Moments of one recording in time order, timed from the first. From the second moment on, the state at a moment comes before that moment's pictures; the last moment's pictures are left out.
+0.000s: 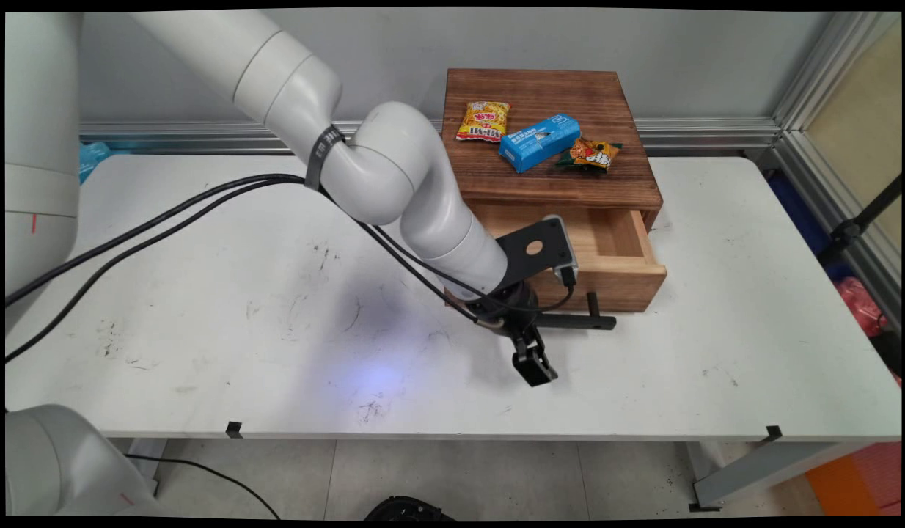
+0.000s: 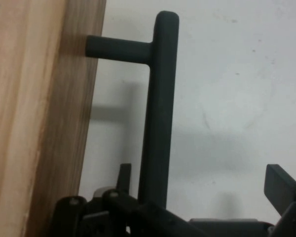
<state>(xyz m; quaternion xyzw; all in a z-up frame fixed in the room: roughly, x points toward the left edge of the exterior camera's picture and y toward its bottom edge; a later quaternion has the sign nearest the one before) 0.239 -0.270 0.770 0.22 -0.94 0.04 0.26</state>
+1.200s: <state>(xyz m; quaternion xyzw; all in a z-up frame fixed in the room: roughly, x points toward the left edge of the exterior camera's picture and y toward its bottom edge) 0.228 -0.214 0.778 0.17 -0.95 0.04 0.25</state>
